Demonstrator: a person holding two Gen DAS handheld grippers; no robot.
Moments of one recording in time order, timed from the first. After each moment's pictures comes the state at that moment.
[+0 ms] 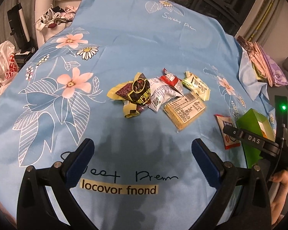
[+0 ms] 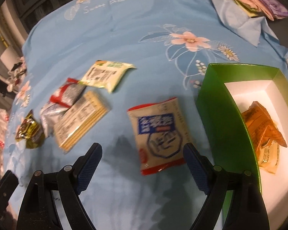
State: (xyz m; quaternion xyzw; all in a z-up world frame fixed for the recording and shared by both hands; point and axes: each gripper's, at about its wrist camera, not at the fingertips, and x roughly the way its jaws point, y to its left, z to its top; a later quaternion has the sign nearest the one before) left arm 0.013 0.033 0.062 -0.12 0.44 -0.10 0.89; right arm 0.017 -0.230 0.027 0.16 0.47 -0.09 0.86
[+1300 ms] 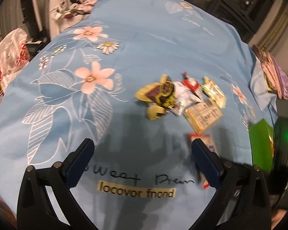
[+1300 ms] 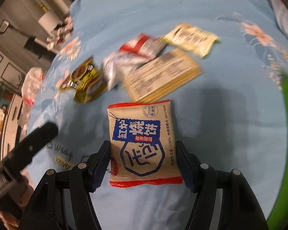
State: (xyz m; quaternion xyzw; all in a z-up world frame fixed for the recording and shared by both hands) left arm 0.020 0.064 0.056 -0.15 0.45 -0.04 0.88; right arm 0.016 -0.124 0.014 0.14 0.53 0.10 0.83
